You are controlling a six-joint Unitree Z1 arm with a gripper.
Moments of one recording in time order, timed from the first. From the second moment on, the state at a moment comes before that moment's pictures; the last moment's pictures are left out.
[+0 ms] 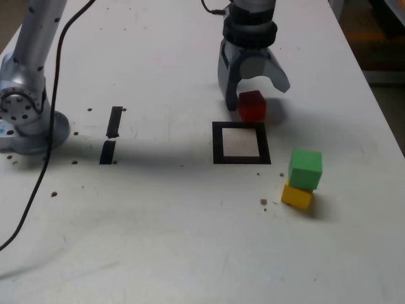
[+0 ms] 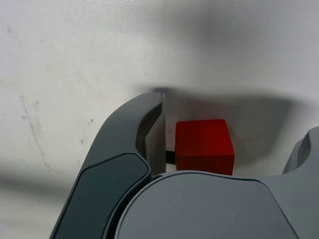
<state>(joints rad) 0.17 2.07 -1.50 1.05 -0.06 0.07</state>
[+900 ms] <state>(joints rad) 0.16 2.04 -1.39 0.86 -0.03 0.10</state>
